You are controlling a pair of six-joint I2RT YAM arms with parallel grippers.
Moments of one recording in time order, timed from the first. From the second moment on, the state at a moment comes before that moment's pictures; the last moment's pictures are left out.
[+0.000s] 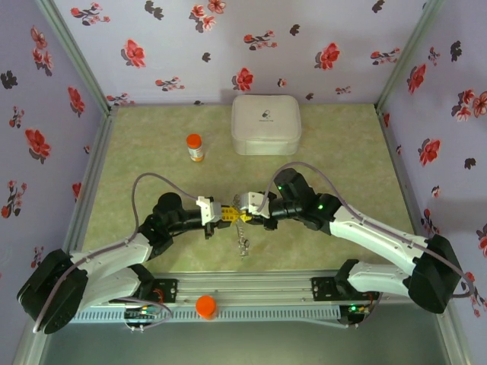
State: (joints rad) left arm -0.75 1.05 0.31 0.62 0.69 0.21; right arm 0.86 1.15 0.80 -0.29 -0.53 -0.59
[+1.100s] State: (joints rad) left arm -0.75 1.06 0.30 0.59 0.66 0.23; right arm 0.85 1.12 0.78 -0.28 -0.53 -0.52
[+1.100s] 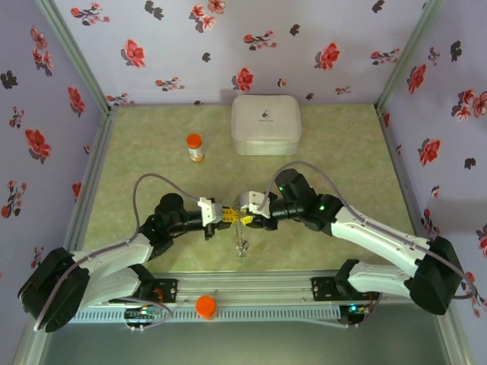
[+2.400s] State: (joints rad) left arm -0.75 1.00 0.27 0.52 0.56 0.28; right arm 0.78 1.56 0.92 -0.61 0.15 1.17
